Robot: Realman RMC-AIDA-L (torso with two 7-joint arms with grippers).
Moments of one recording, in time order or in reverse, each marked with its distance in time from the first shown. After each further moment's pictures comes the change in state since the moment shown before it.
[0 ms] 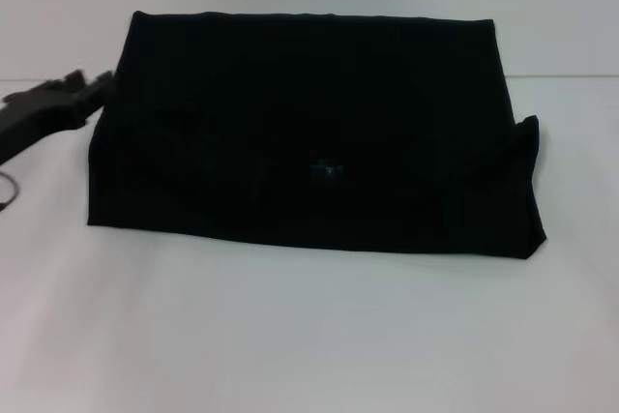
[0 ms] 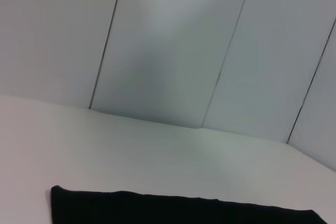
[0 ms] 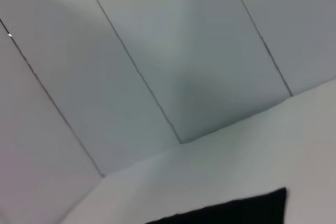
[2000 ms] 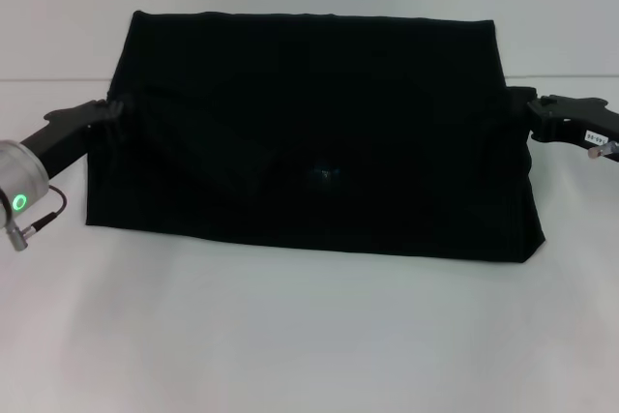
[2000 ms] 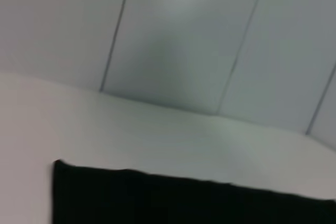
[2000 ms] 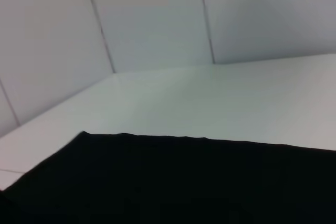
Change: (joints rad) left arm -0.108 -0.021 -0.217 -0.185 0.095 -0.123 0.182; right arm 0.285 0.141 -0.002 0.041 -0.312 0.329 -0.200
